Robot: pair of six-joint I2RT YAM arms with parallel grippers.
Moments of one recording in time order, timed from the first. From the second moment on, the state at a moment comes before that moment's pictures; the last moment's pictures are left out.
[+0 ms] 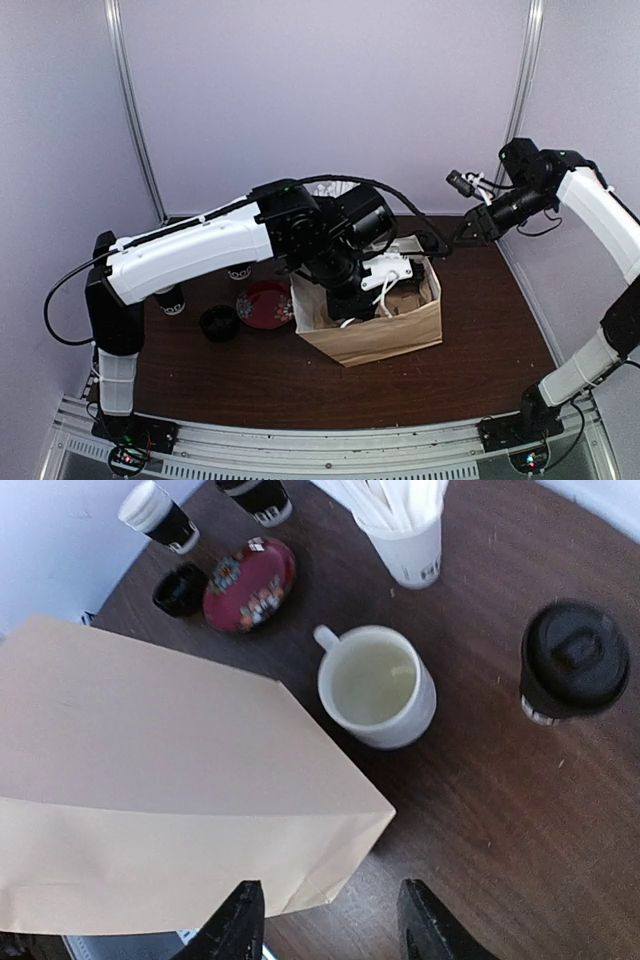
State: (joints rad) left arm -1.22 2.07 2.19 -1.18 -0.02 0.32; right arm 0.18 1.46 1.63 -1.27 -0.66 -0.37
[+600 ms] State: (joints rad) left arm -1.22 2.08 2.24 -1.24 -0.02 0.30; right arm 0.35 1.64 1.27 -1.10 -0.53 -0.37
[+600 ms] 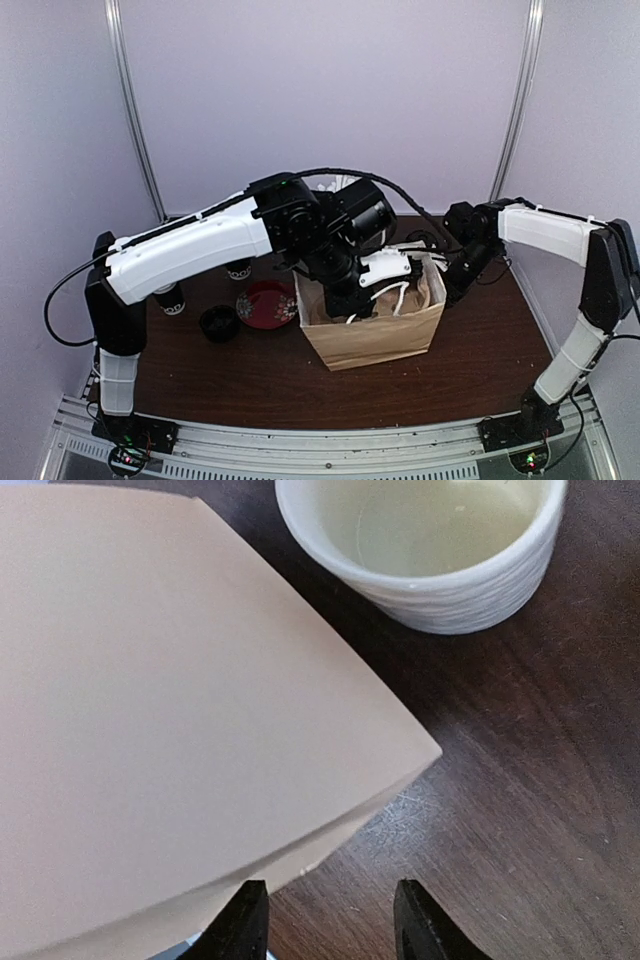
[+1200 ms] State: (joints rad) left arm -1.22 2.10 2.30 -1.45 -0.02 0.26; right arm 0.62 1.79 1.32 -1.15 -0.67 -0.40
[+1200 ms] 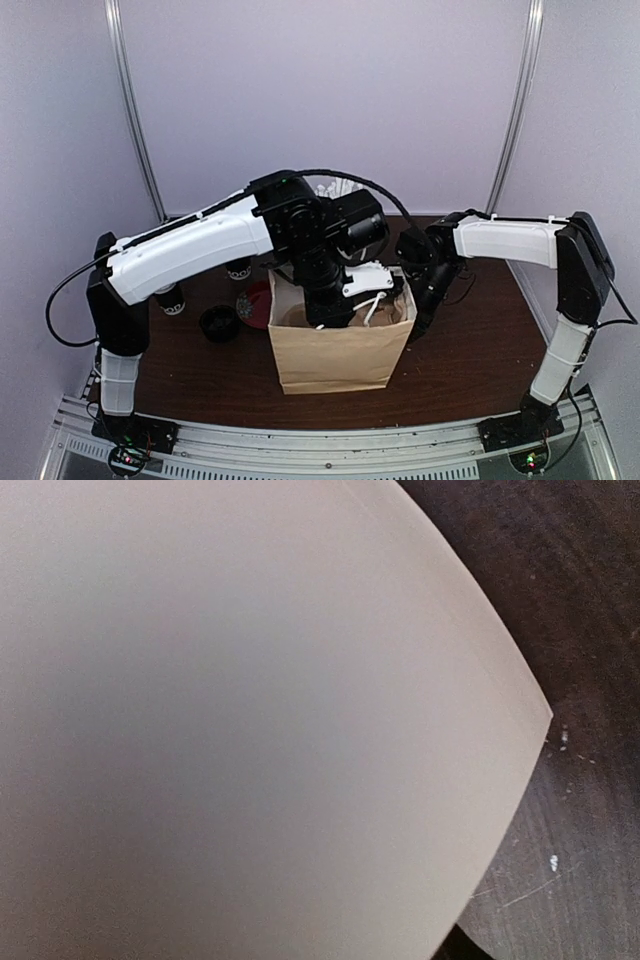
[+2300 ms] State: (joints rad) left arm -1.17 2.03 1.88 -1.34 -0.02 0.19; right arm 0.64 1.69 1.32 -1.19 -0.67 -0.42
